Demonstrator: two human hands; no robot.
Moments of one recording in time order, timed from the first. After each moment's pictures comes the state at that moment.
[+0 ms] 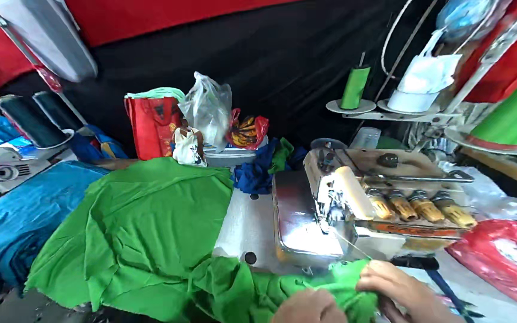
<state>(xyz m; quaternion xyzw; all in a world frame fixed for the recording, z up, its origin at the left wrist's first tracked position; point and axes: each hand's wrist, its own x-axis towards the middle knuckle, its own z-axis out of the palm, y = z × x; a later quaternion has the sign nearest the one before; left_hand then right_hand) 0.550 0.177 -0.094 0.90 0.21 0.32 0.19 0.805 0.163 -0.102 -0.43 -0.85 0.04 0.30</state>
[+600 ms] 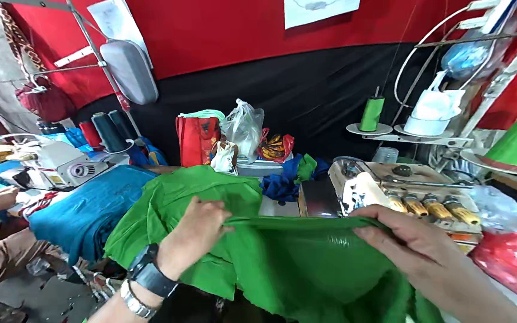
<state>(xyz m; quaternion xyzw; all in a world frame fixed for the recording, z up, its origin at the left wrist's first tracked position) 0.364 0.239 0.007 0.88 0.44 0.16 -0.07 0.691 0.156 0.014 -0.44 -0.76 0.05 0.47</state>
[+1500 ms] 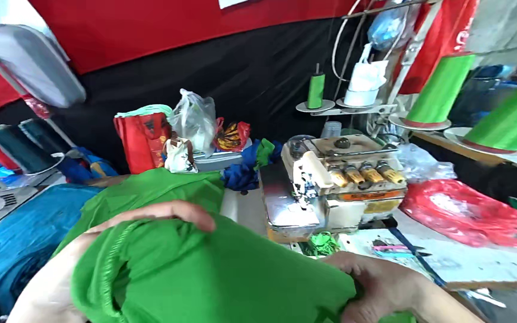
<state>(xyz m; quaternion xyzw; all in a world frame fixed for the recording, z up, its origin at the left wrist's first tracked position) 0.388 0.209 0.075 0.72 0.09 0.29 0.63 0.746 0.155 -0.054 -0.19 -0.73 0.58 0.30</state>
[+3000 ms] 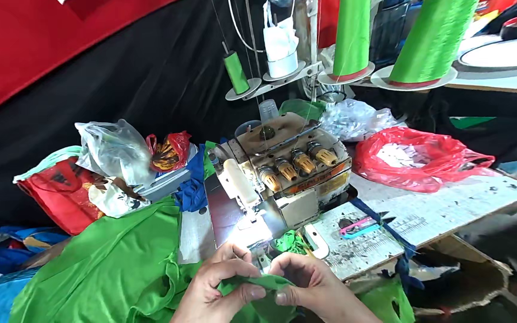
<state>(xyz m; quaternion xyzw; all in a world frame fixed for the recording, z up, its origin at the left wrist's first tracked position) 0.544 0.259 -0.055 0.84 0.10 0.27 0.46 0.729 0.152 -0.135 -0.28 -0.47 0.49 0.68</state>
